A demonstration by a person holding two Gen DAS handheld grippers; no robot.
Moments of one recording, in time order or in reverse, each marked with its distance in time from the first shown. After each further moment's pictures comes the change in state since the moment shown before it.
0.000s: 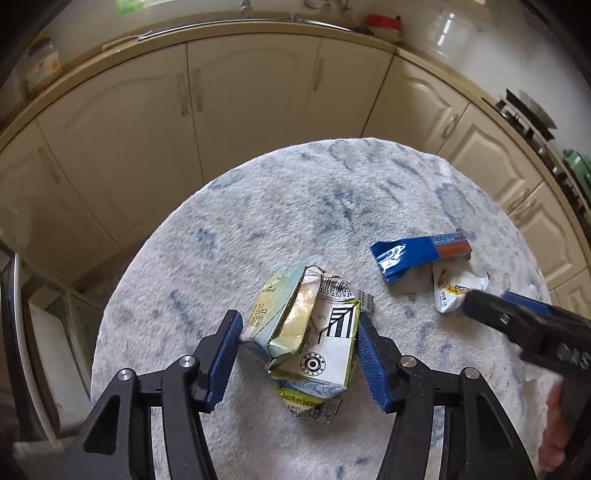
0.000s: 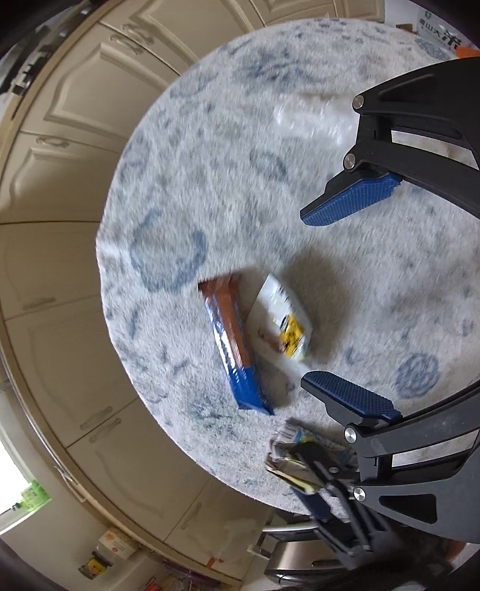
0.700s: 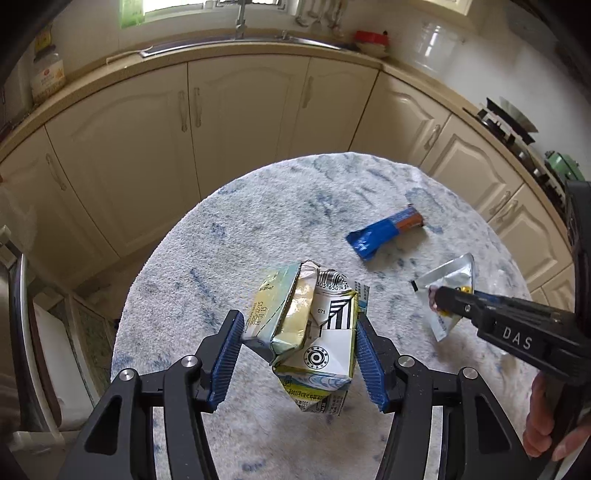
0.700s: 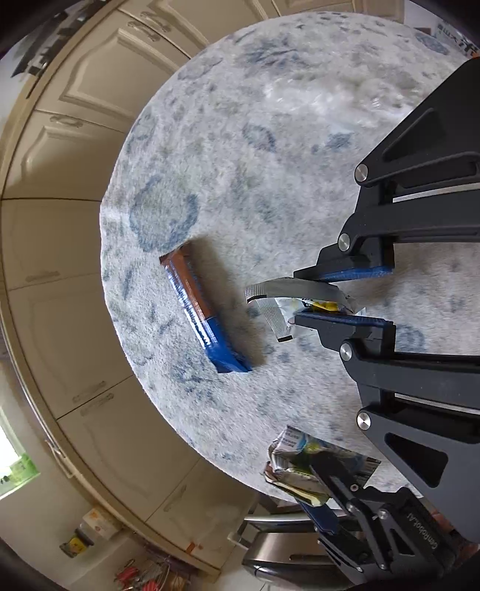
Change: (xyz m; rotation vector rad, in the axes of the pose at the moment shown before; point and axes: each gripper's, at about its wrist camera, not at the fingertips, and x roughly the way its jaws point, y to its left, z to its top) left arm -0.072 -0.009 -0.035 0.037 -0.072 -0.029; right arm -0.026 0.008 -0.032 -0.061 -0.048 0.039
